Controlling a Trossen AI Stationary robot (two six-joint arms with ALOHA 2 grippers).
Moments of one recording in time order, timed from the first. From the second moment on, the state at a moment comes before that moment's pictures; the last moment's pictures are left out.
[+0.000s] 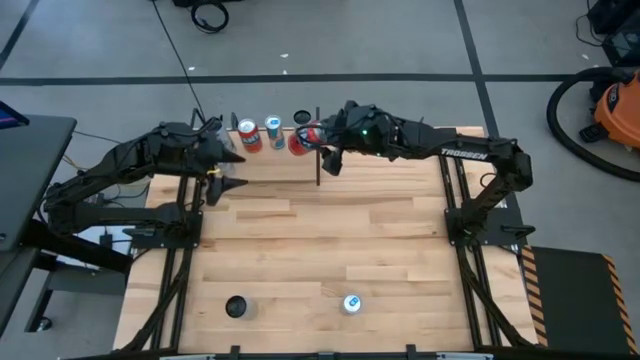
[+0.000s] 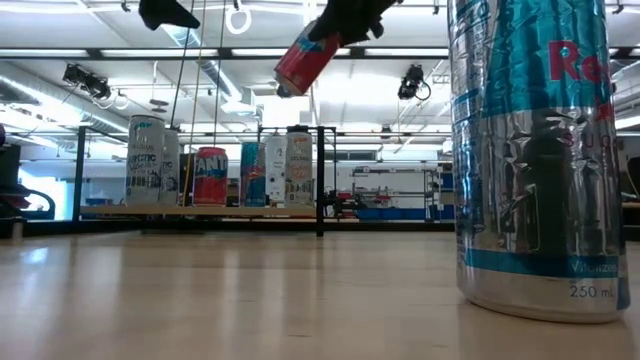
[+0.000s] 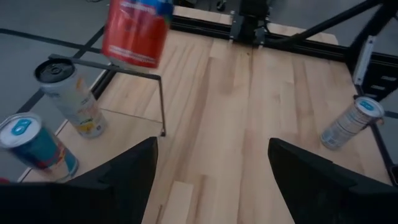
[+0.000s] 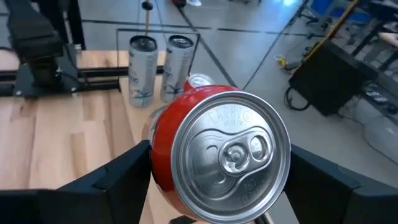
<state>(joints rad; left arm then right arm) 0.34 0.82 1.12 -0.81 0.13 0.00 -0.21 1.59 1.59 -0.42 0.28 -0.14</state>
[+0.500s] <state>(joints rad) 0.37 0.82 1.12 -0.81 0.09 -0.05 -0.26 1.76 1.71 -0.43 0.05 -0.19</state>
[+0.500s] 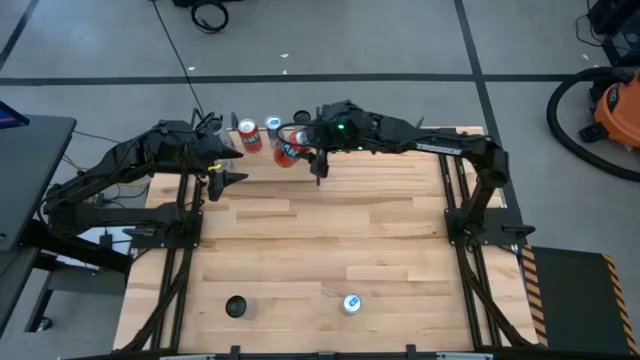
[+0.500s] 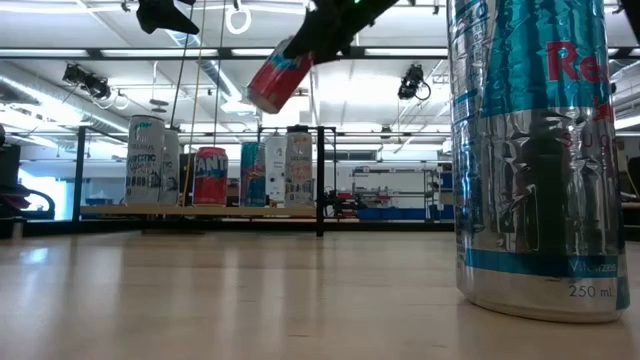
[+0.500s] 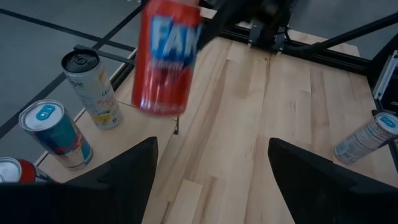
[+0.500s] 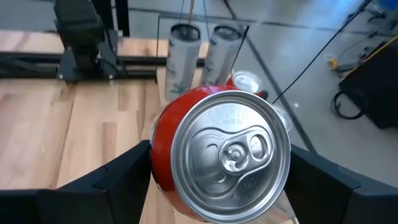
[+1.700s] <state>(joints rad) 0.37 0.82 1.12 -0.84 0.09 -0.07 -0.34 2.15 2.00 -0.79 -0.02 -0.42</state>
